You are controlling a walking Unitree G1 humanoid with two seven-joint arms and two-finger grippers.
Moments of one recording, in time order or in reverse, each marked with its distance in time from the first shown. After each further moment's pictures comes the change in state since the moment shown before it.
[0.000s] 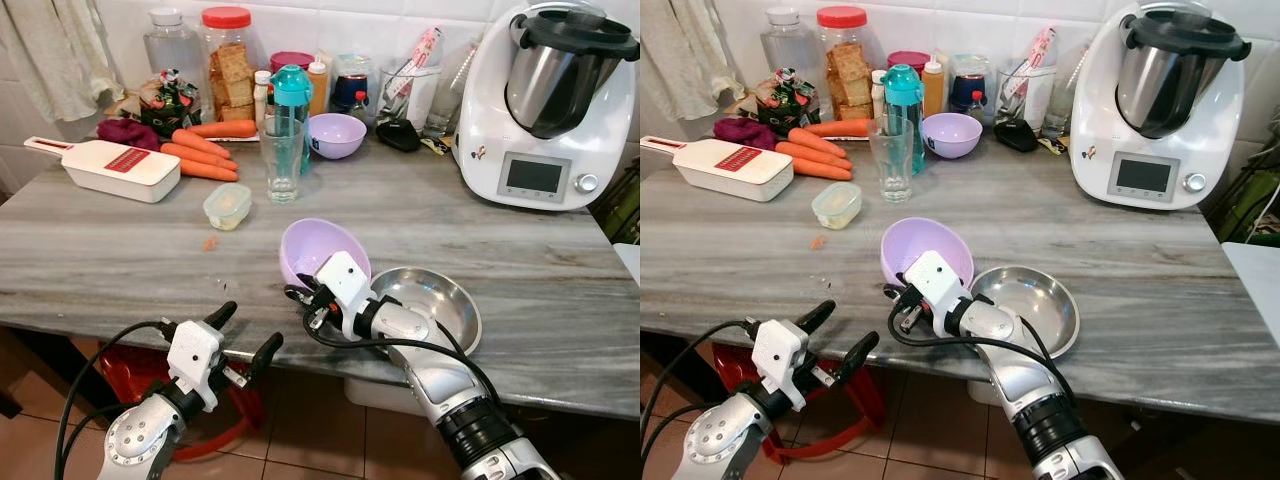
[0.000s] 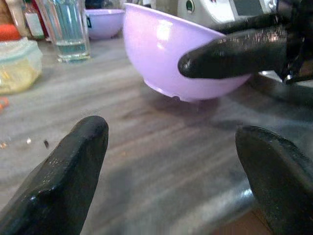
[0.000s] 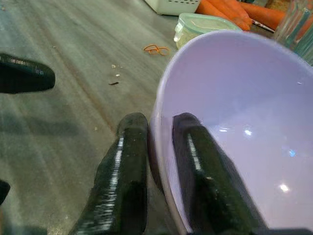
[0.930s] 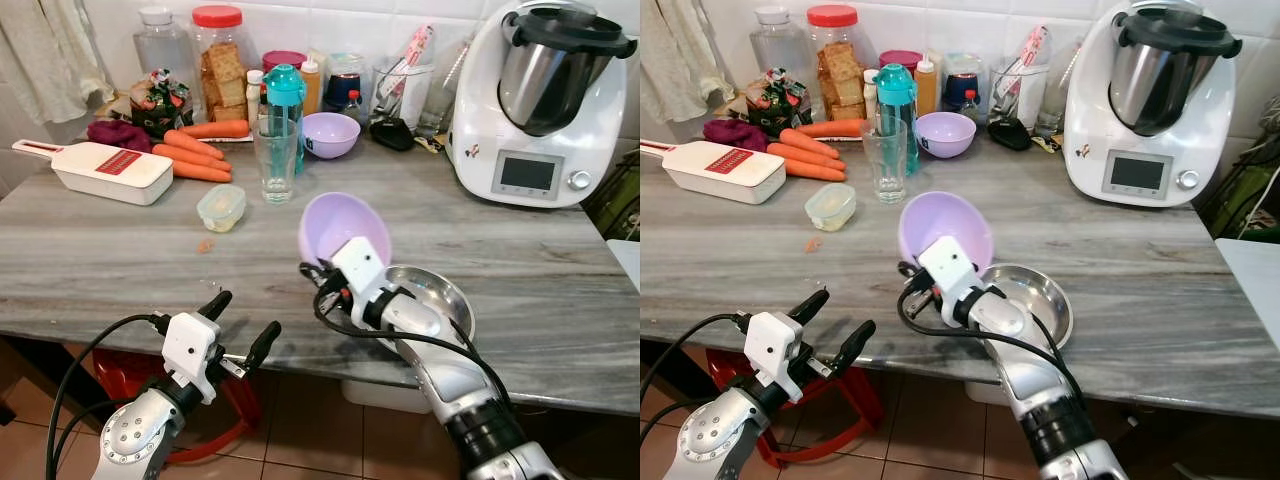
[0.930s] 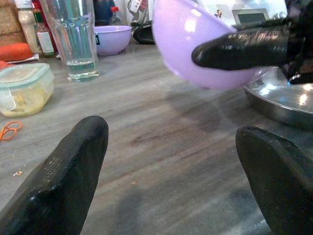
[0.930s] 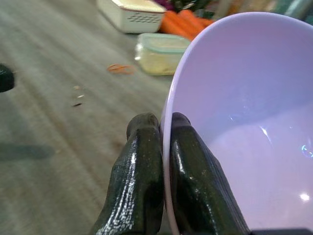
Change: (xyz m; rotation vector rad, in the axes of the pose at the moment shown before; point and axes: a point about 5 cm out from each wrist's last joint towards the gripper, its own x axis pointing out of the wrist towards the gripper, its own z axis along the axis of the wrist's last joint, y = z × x) left arm 0.000 -0.001 0.021 0.021 -0.043 0.047; right arm -0.008 -0.011 0.010 0.003 -0.053 -0.085
